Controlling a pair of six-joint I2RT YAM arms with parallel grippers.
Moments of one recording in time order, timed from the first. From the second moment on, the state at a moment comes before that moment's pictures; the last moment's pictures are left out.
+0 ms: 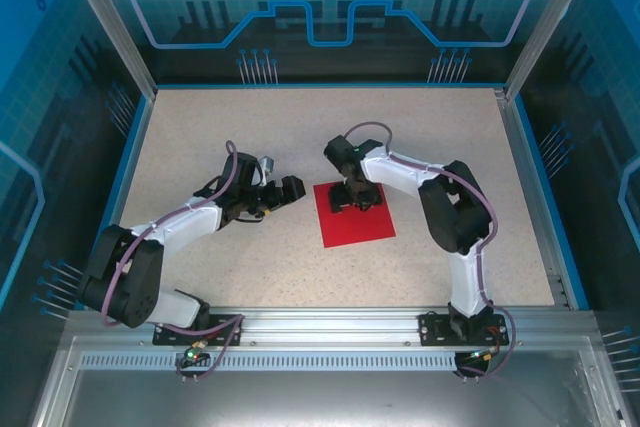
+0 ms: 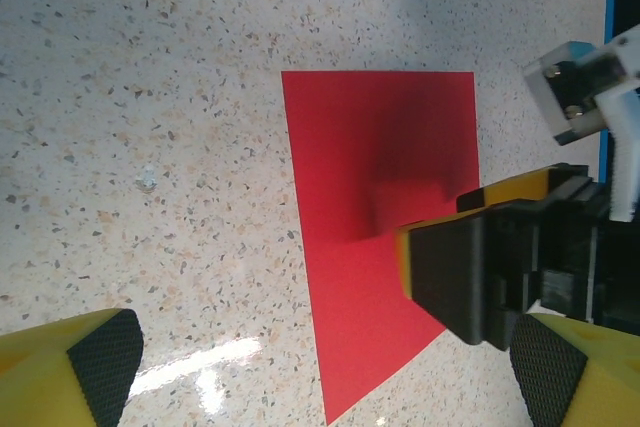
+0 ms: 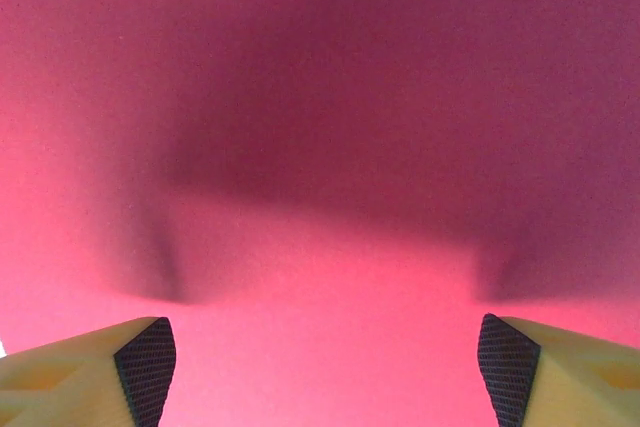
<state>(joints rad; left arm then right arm) -0.32 1.41 0.71 -0.11 0.44 -0.74 0.64 2.04 1.48 -0.93 0.03 0.48</state>
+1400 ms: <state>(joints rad) -0.32 1.41 0.71 -0.13 0.43 -0.74 0.60 1.89 1.42 -0.86 -0.11 0.52</state>
